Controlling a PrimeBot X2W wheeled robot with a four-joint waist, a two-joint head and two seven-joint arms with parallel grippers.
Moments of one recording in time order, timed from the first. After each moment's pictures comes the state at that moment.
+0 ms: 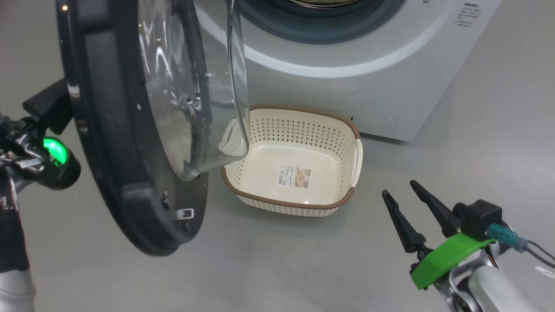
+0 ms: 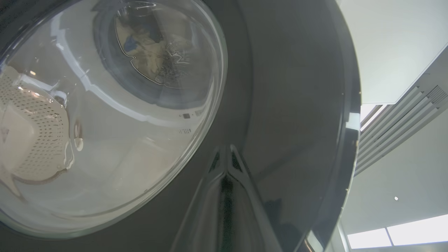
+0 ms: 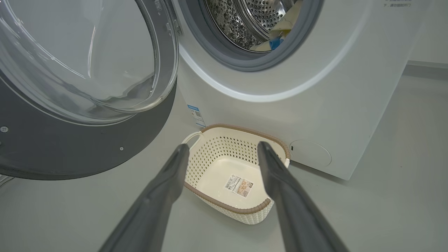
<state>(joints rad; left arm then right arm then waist) -0.65 0.24 0.21 0.23 -1.72 0.00 0.91 -0.15 -0.28 0.43 0.23 0.47 0.13 -0.25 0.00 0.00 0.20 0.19</state>
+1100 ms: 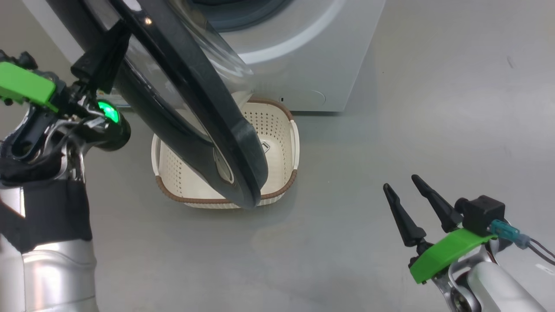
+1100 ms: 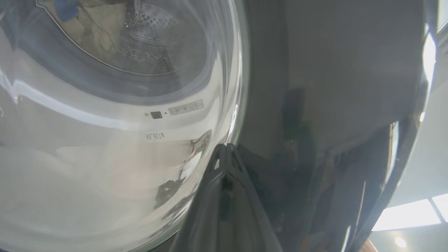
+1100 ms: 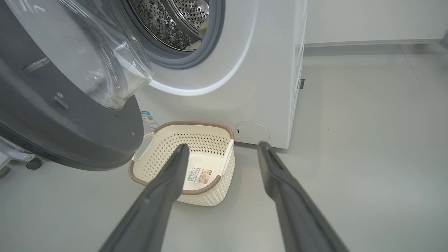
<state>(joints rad) -0.76 0.04 0.16 0.31 -1.62 -0.12 0.64 -0.16 -0.26 0.40 0.23 0.48 0.13 -0.25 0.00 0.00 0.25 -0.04</state>
